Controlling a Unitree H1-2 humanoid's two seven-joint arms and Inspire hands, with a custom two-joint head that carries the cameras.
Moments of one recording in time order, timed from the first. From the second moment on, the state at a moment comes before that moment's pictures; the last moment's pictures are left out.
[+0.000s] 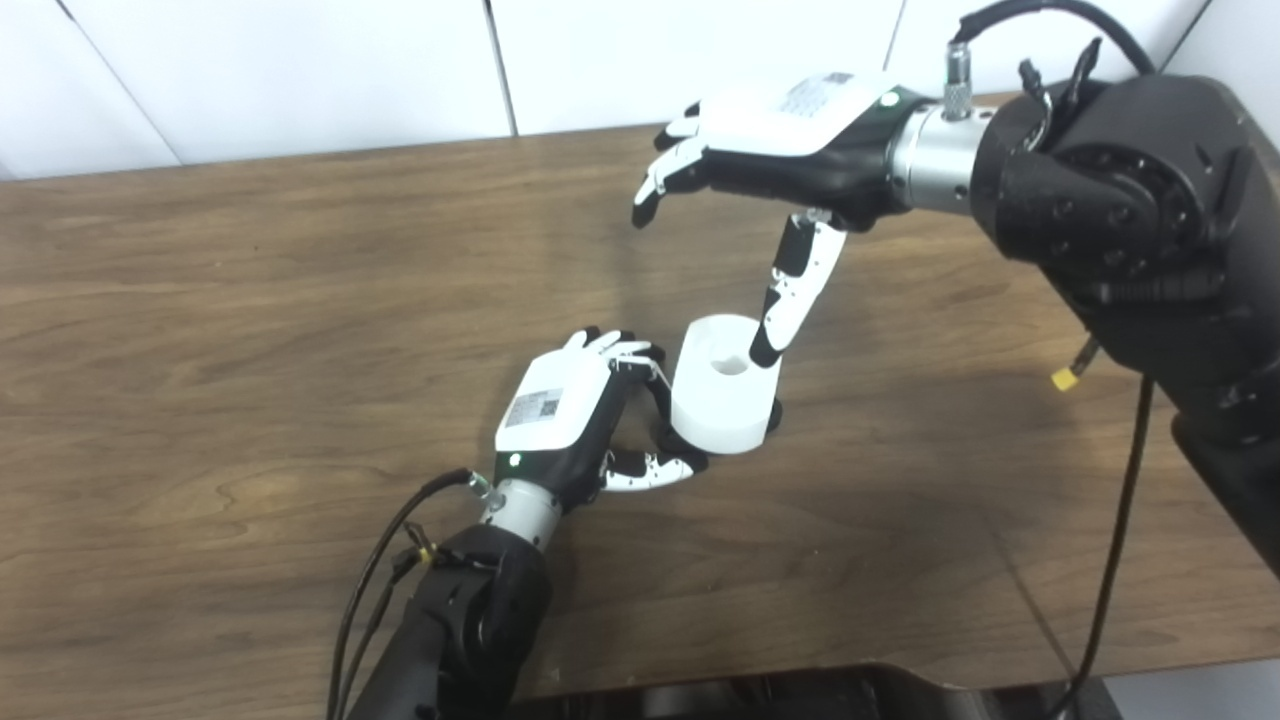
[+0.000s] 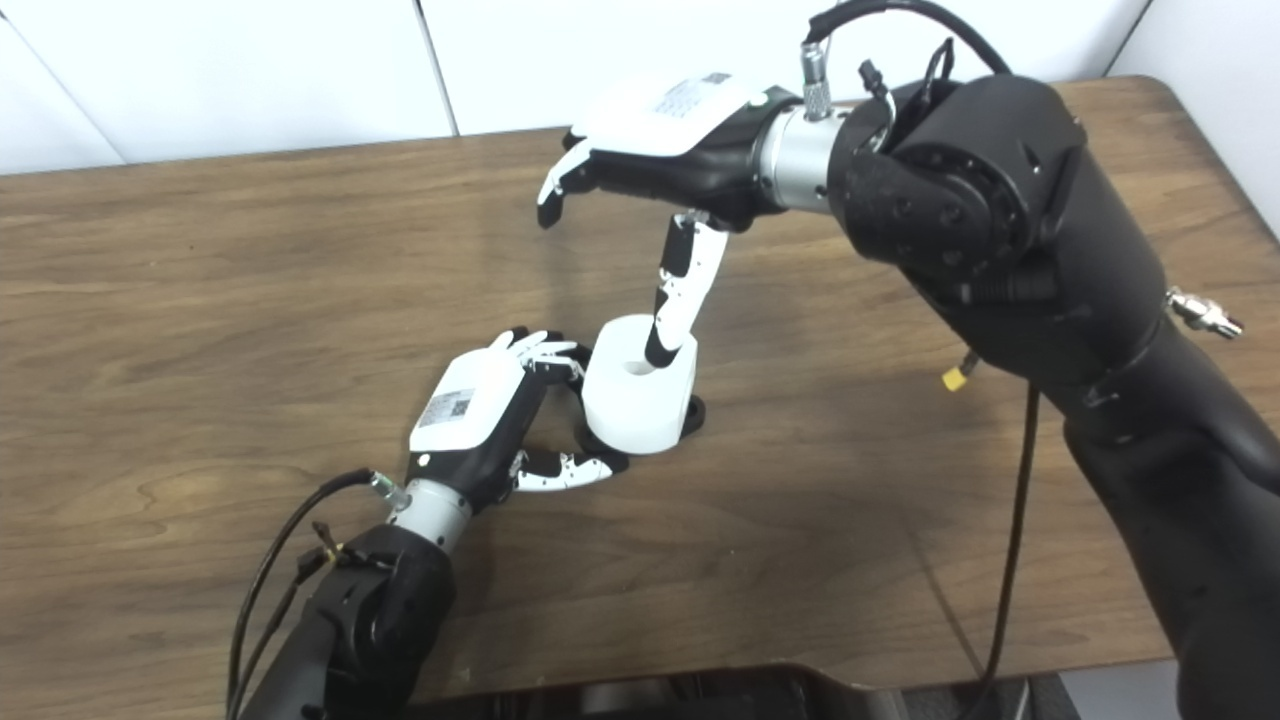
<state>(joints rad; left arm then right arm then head) -0.04 0.11 -0.54 -0.22 0.93 0.26 -0.18 -0.78 -0.55 0.40 -0.62 -0.69 0.40 1.17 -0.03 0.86</state>
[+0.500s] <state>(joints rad) -0.04 0.12 -0.53 -0.22 0.92 0.25 -0.17 -0.77 -0.56 0.38 -0.62 -0.69 0.41 1.17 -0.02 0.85</state>
